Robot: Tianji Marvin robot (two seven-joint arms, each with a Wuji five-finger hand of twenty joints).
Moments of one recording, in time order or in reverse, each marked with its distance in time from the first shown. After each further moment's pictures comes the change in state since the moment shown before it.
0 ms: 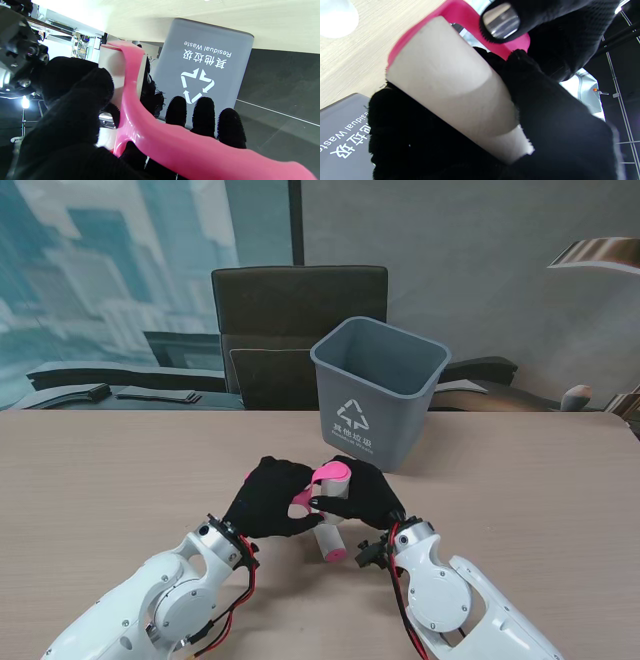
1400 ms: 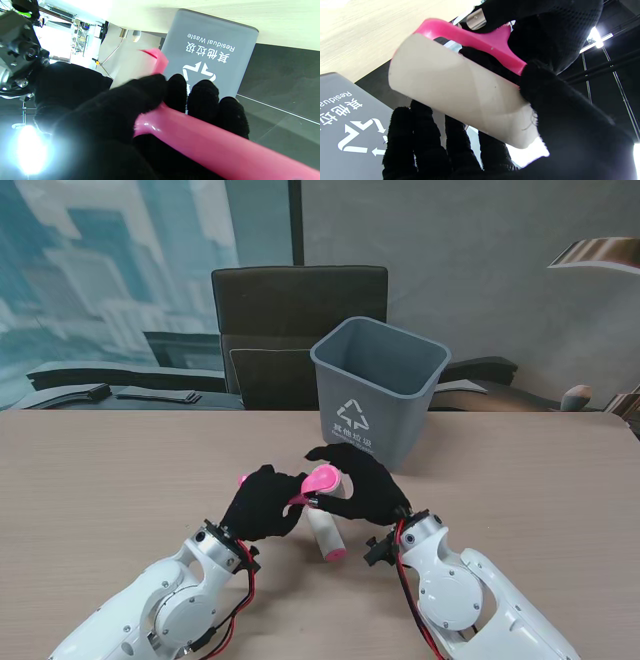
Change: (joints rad) left arm 0.026 -0.017 -0.016 0.016 -0.007 -0.030 0.070; right arm -0.018 0.015 0.060 -0.047 -0.156 -0.056 0.051; left_hand 0.268 -0.167 0.323 0.137 0.148 0.052 0.360 -0.031 0.422 -0.066 -0.015 0.430 0.403 -0.026 0.441 0.164 0.297 0.008 0.378 -0.028; right_hand -0.175 0.083 0.000 0.113 -0.145 -0.233 -0.455 0.204 -0.528 -0.109 -0.200 -0.182 -0.488 -0.051 -0.296 -0.154 -0.478 -0.167 -0.384 -0.172
